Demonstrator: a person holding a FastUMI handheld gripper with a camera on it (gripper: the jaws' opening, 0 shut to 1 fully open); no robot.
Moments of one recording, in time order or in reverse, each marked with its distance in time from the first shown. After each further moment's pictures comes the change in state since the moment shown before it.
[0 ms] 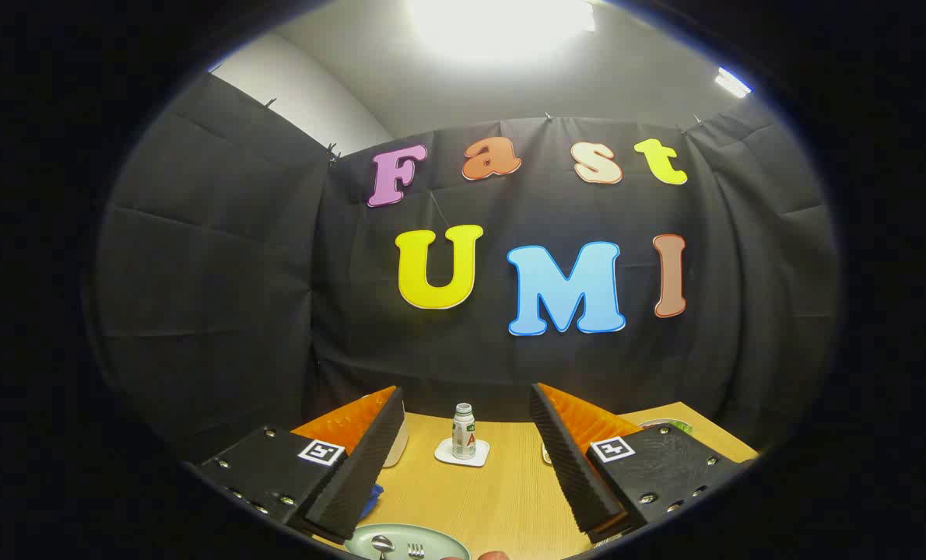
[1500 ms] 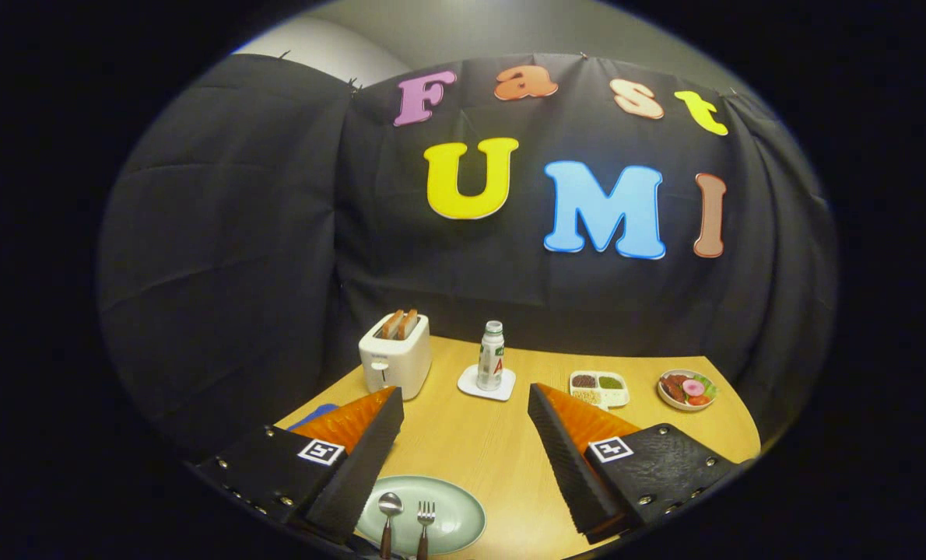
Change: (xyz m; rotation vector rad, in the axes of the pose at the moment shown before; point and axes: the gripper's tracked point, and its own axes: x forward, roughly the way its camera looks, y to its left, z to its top) arm 0.007 0.041 -0.131 -0.042 0.391 0.133
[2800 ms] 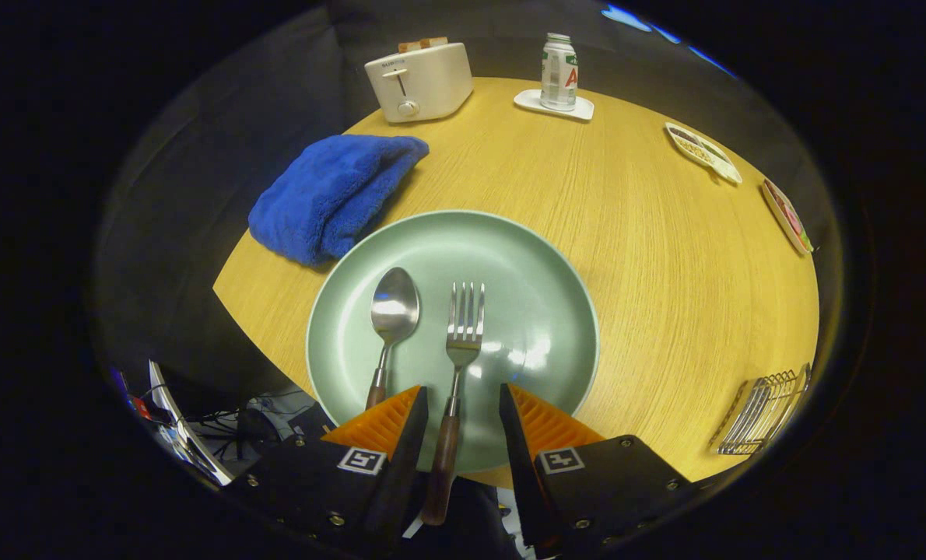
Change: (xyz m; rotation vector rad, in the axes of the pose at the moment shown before) arm 0.009 0.056 -0.272 0.063 0.861 0.207
